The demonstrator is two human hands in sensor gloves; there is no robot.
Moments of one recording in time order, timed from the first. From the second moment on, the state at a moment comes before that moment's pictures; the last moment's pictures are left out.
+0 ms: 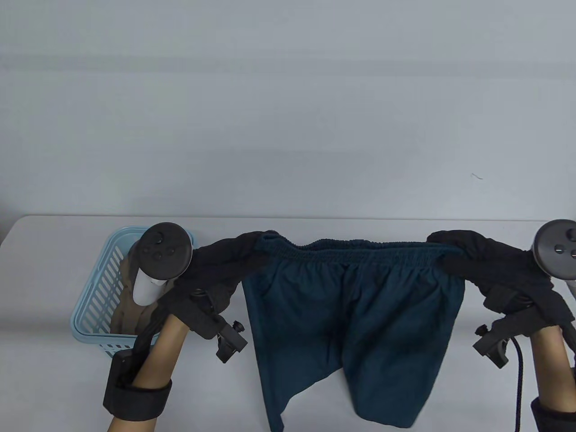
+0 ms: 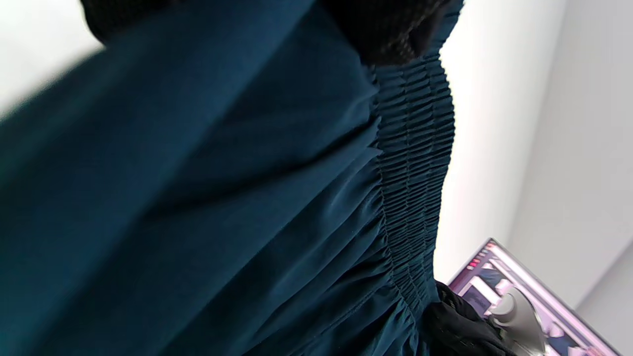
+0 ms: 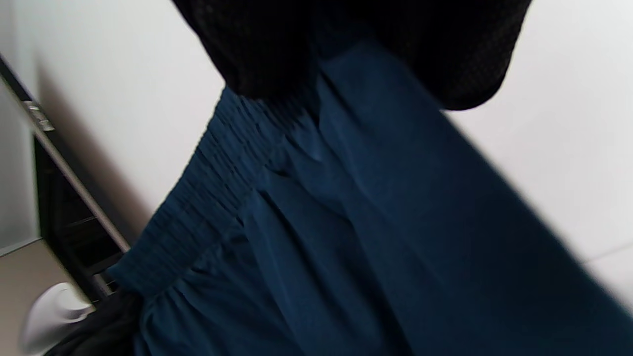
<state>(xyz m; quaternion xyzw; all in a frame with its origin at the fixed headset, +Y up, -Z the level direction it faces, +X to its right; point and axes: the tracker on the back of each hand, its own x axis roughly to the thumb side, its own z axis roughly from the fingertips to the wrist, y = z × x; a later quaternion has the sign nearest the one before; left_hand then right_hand) -0.159 -0.463 -0.353 0.05 -0.32 0.49 0.81 0.286 -0.431 -0.335 0.24 -0.03 0.88 0.41</state>
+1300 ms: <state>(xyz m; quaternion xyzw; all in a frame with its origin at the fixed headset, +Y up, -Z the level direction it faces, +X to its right) -0.113 -0.623 -0.413 -0.05 -0.18 0.21 0.96 0.267 -0.616 -0.390 0.14 -0.05 0.96 0.23</state>
